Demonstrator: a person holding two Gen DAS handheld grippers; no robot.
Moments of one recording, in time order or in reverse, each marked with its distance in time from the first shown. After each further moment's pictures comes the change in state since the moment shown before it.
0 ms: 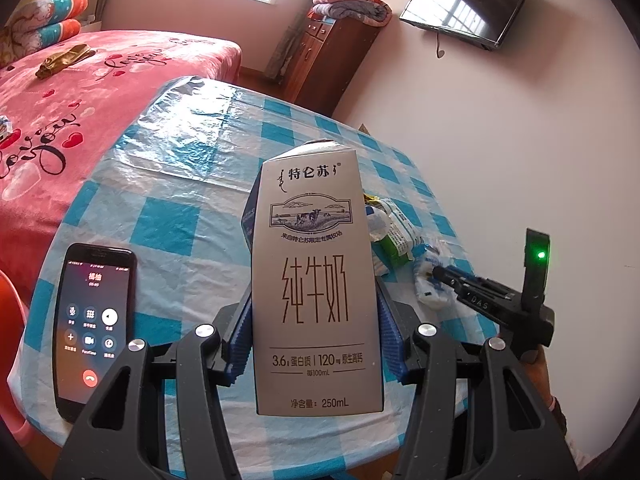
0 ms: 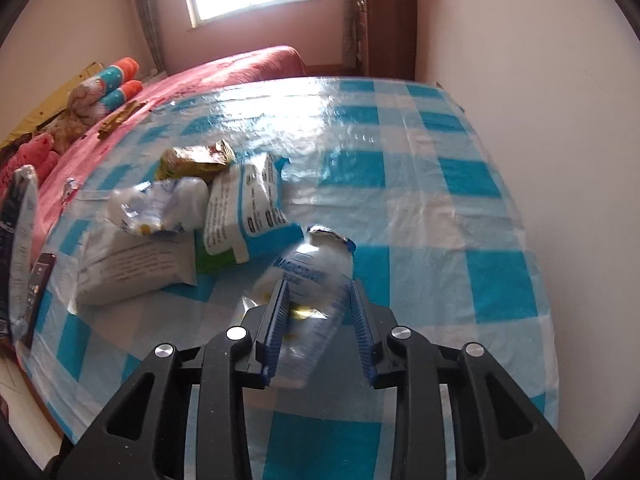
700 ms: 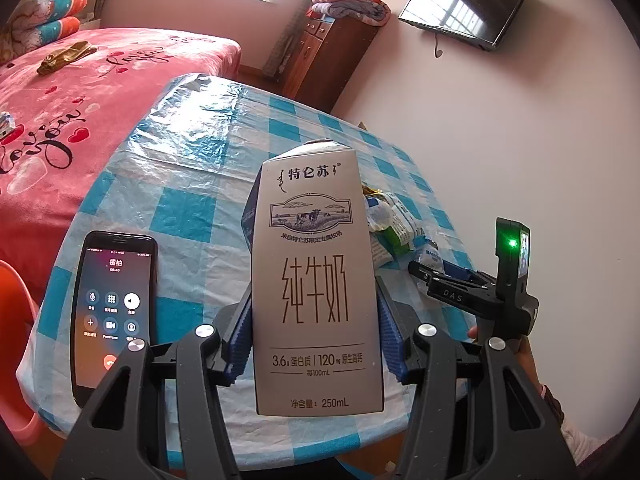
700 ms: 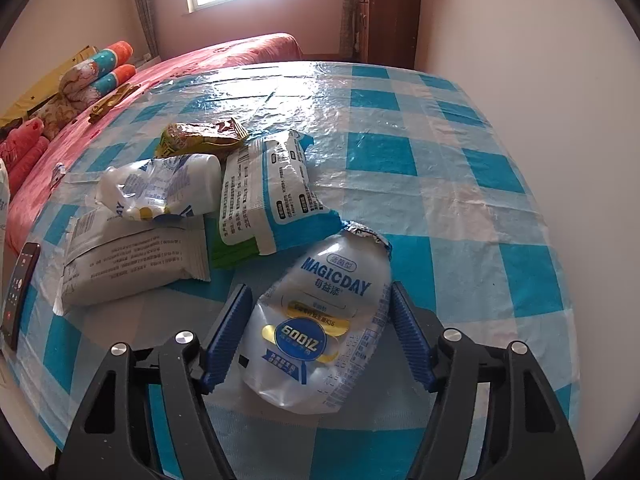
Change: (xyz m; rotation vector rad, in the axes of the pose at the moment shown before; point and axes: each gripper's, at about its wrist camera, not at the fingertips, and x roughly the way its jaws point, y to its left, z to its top) left arm -0.014 0.012 -0.008 0.004 0.008 -0.015; right arm 0.018 0.029 -0.003 -0.030 0.023 -0.059
